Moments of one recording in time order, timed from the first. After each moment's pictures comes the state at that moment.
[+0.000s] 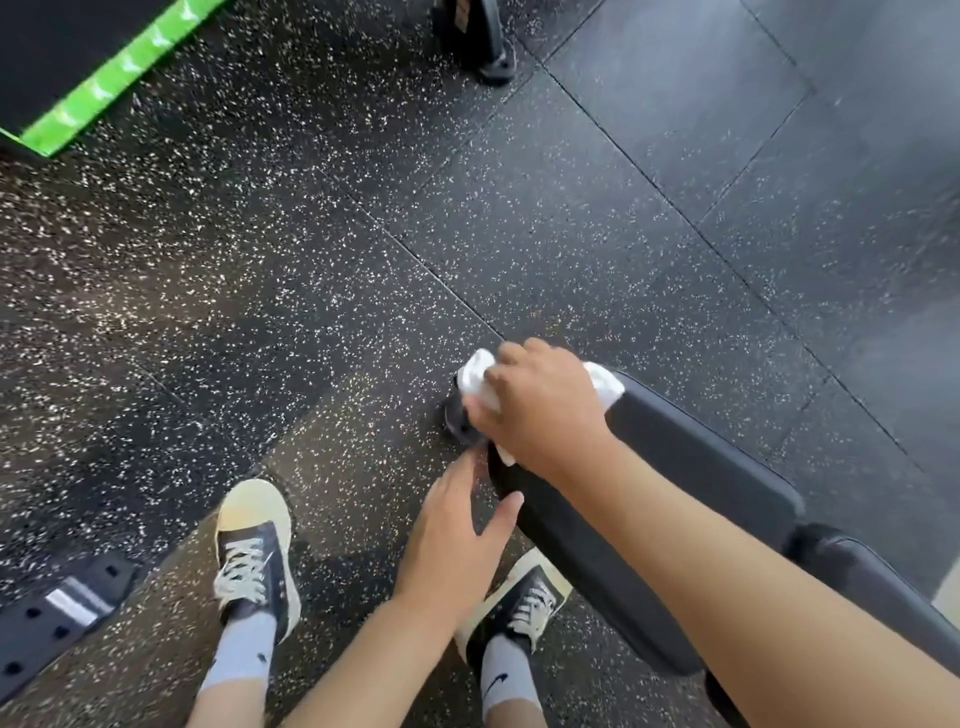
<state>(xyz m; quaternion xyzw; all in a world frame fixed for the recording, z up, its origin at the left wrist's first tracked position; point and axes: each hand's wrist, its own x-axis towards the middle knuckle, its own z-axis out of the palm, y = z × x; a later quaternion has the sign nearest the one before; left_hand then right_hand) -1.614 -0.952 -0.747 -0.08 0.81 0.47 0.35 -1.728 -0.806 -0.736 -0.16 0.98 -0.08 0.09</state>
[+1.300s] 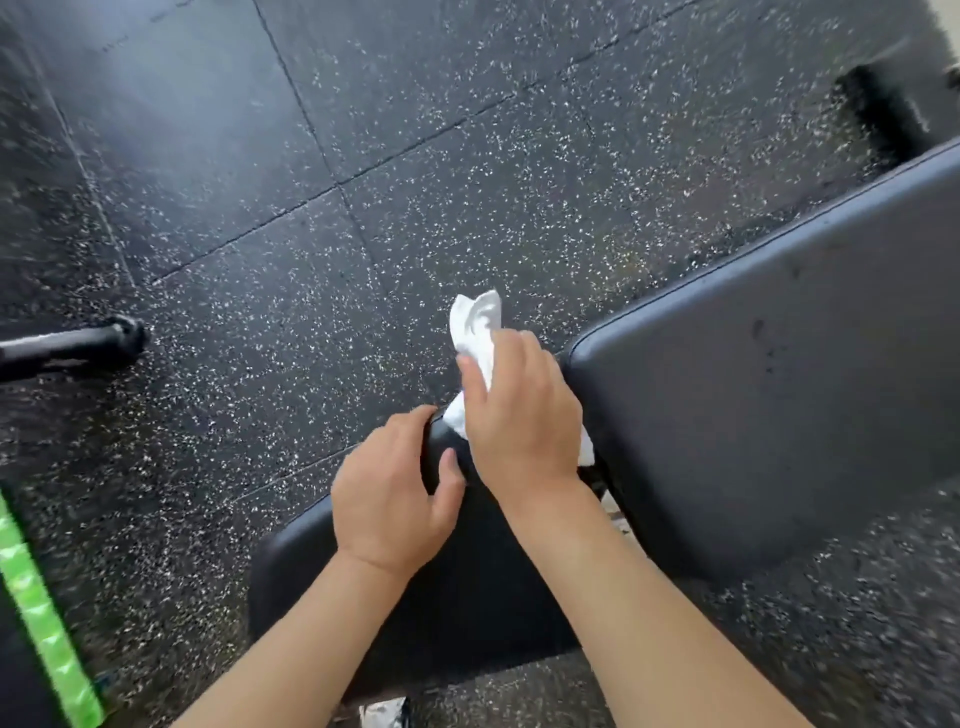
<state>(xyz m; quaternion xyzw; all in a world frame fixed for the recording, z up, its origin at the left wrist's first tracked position) -1.681 -0.691 -0.743 0.53 0.82 0.06 0.21 -1.578 -0.581 -0.741 0.61 0.75 -0.25 -0.10</state>
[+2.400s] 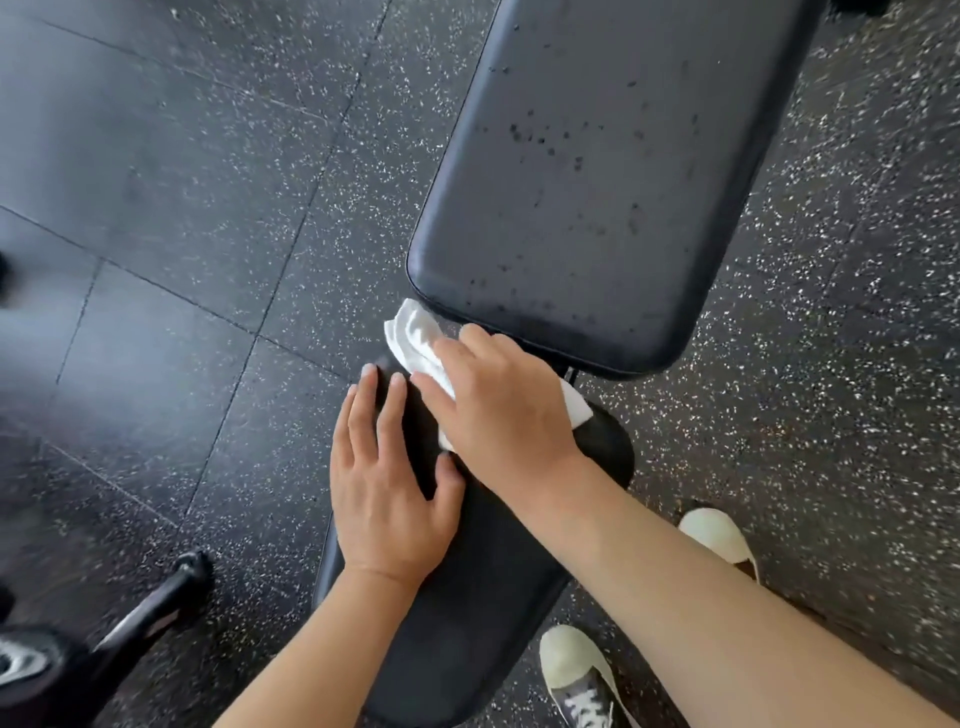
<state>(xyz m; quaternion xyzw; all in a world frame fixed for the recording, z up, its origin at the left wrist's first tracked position) -1.683 -0.704 -0.754 0.78 0.61 0.08 0.12 -1.527 -0.667 -0.739 0.71 0.62 -0.20 -0.29</state>
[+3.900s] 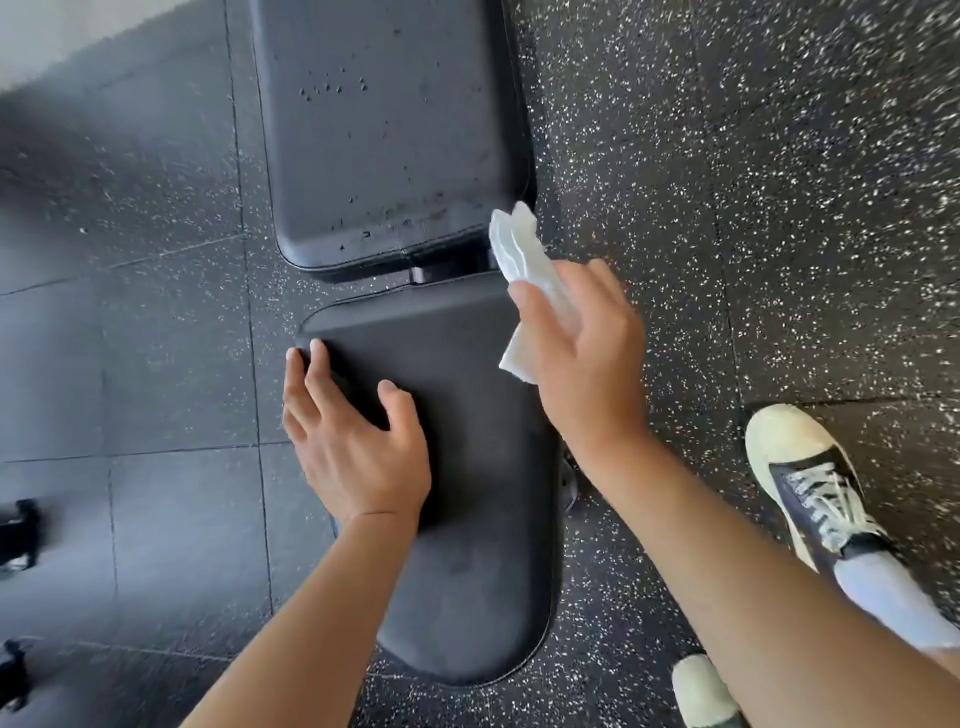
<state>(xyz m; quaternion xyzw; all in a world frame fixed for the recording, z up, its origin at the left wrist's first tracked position) -1.684 -0.708 -0.763 0.76 0.62 0.13 0.13 -1.519 -0.798 -0.780 0.79 0.19 -0.12 -0.57</state>
